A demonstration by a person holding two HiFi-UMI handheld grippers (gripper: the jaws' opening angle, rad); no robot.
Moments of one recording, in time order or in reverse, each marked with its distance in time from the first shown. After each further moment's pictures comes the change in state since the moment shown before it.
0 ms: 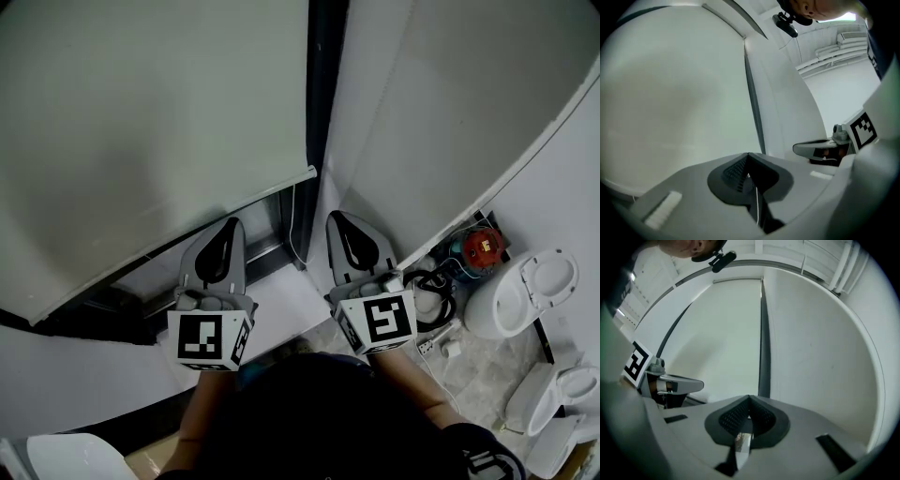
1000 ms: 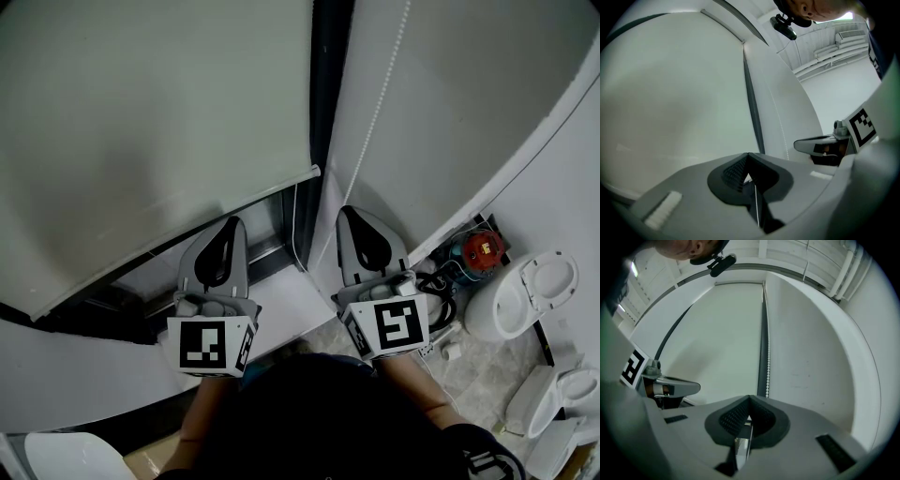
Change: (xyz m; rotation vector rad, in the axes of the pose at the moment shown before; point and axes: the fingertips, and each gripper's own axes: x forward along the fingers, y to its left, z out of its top) left arm -0.014 -0.001 0.020 0.011 -0.030 0.030; right arm -0.012 0.001 0.031 -0.031 -0.052 -0.029
